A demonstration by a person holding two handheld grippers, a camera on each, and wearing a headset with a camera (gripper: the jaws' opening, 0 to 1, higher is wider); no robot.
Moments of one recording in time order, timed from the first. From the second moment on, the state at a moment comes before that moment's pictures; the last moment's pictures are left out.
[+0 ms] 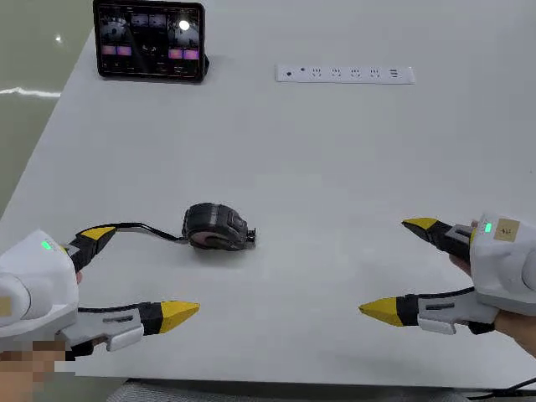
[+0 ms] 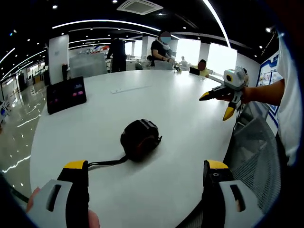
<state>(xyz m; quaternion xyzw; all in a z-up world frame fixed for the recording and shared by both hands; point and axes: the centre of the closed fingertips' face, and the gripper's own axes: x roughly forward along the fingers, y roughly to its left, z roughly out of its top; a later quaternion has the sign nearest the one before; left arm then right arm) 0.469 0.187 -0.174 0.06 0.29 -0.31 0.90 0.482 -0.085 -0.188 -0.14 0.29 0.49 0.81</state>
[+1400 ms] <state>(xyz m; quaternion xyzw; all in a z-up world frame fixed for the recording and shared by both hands) 0.449 0.178 -0.187 0.12 0.31 -0.37 0.87 0.463 -0.105 -0.204 -0.12 0.31 0.47 0.81</state>
